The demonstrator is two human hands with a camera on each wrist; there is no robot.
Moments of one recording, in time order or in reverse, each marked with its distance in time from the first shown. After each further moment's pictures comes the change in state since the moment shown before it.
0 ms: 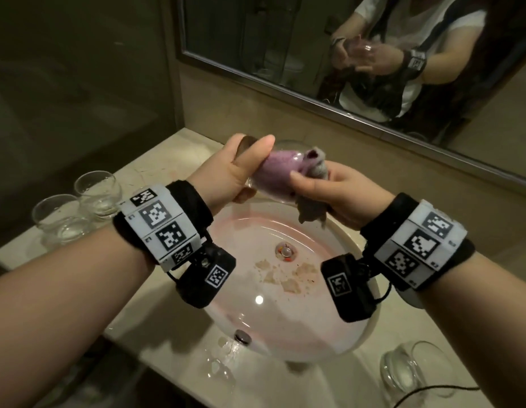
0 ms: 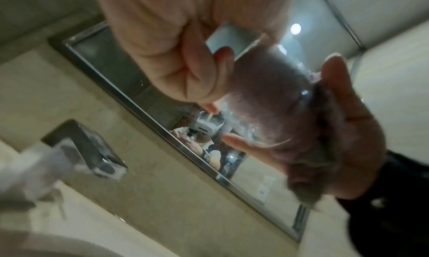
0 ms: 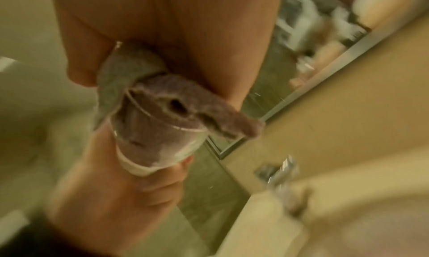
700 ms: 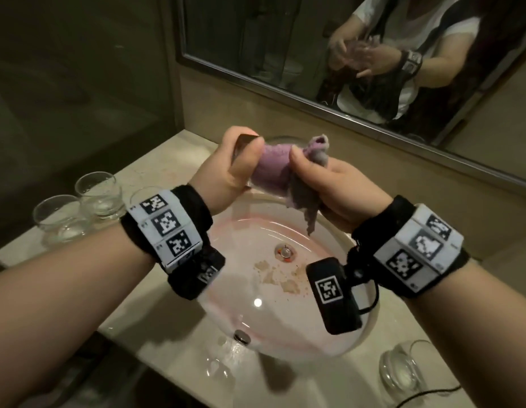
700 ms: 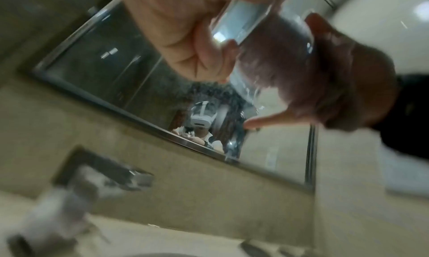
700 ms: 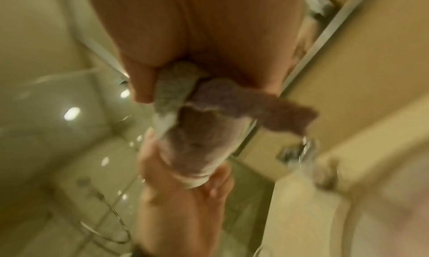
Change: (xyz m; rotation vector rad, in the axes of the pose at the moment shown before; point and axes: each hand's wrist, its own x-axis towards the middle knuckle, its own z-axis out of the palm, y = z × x) left_hand -0.003 -0.005 0.001 0.170 0.105 0.236; right_hand 0.008 0.008 0.008 0.077 0.161 -0.047
